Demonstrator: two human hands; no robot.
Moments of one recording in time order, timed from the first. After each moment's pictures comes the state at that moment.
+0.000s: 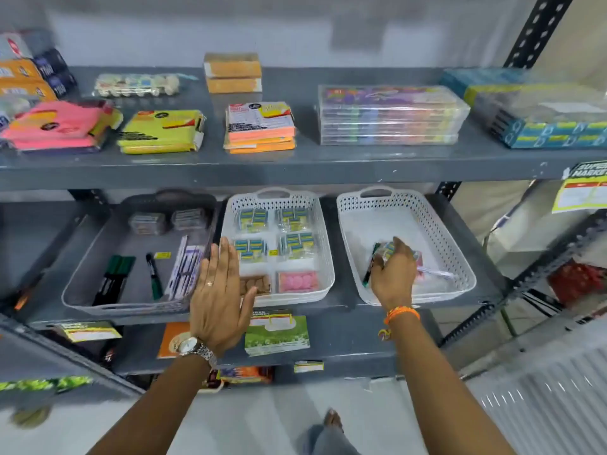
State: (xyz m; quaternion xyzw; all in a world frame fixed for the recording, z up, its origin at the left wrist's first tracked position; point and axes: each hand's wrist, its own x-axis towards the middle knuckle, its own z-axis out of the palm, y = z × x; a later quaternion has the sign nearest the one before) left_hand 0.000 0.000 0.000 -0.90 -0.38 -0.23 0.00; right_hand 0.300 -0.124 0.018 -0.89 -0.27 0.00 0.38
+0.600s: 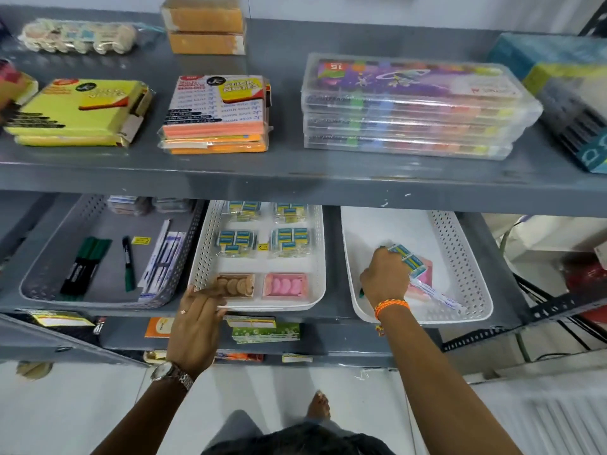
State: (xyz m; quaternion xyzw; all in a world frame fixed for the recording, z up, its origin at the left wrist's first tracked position) left_hand -0.001 -0.001 -0.067 -0.87 -0.40 -0.27 -0.05; right_hand 0.344 -0.073 -0.020 -0.94 -0.32 0.05 0.08
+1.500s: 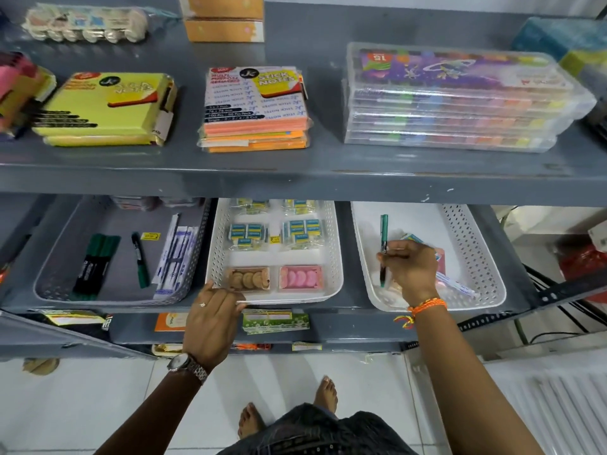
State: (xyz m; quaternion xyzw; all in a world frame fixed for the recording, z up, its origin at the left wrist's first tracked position) left_hand -0.009 0.012 -0.070 -0.90 -0.34 -0.27 -0.02; right_hand 0.342 -0.093 0.009 -0.80 -0.12 0.24 0.53
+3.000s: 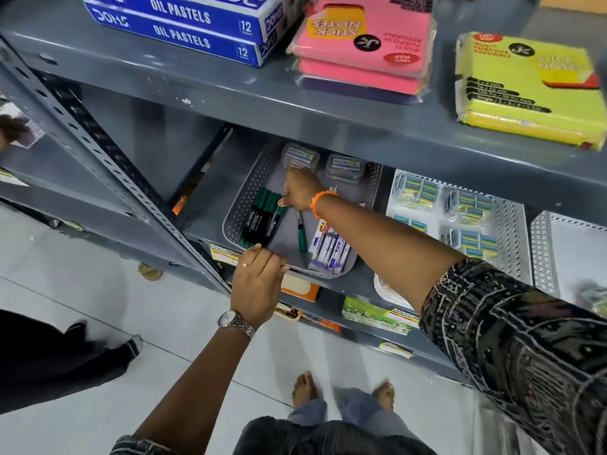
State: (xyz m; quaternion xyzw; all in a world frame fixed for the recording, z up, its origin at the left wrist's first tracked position) left_hand -0.187 0.095 -0.079 -0.82 -0.47 -0.34 -0.02; right_hand -0.026 0.258 -0.002 -0.64 -0.72 0.24 0.05
